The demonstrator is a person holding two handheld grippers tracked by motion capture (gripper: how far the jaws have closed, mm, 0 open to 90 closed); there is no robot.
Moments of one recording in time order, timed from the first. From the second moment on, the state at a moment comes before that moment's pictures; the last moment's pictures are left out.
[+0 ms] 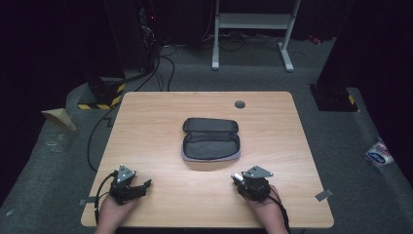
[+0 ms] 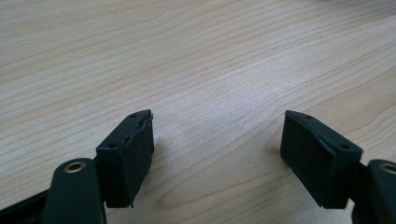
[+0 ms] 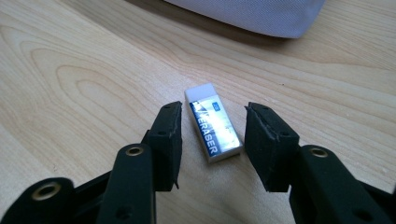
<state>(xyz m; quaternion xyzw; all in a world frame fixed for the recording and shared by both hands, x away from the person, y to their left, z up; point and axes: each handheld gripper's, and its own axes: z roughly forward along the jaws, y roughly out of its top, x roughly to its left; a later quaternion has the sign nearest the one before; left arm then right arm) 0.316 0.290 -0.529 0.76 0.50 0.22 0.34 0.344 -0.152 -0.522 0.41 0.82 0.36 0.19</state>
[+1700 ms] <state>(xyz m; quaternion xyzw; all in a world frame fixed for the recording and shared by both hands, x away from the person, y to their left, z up) 0.315 0.288 -0.529 0.77 0.49 0.22 0.34 0.349 -0.154 -0.508 0.41 0.80 0.38 0.21</state>
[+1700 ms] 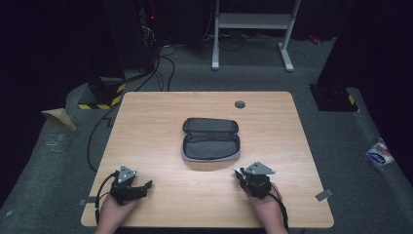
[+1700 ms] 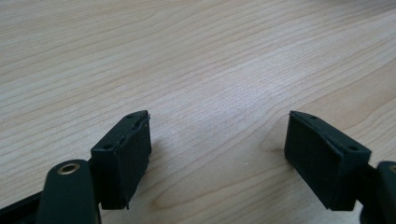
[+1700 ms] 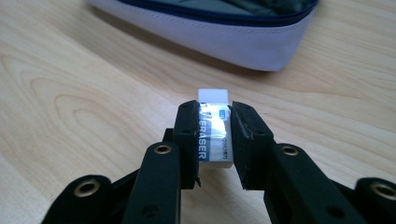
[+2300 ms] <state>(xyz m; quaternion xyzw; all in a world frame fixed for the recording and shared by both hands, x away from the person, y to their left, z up) 0.317 0.287 -0.529 0.78 0.48 0.21 0.34 0.352 -0.161 -0.486 0.44 0.77 0.40 0.24</state>
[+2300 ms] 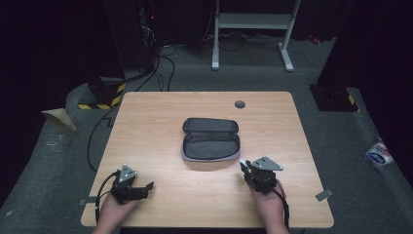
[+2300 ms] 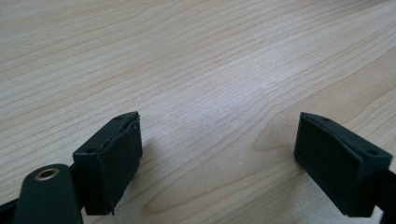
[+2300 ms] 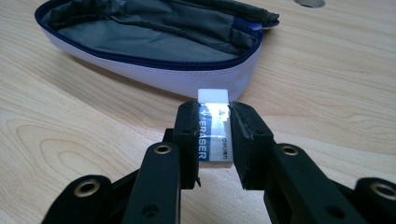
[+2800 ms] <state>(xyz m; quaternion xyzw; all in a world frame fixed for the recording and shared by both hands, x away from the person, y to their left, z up) 0.317 0.287 -0.529 0.78 0.48 0.21 0.34 0.353 -0.165 -0.476 0.43 0.76 0.41 0.25</state>
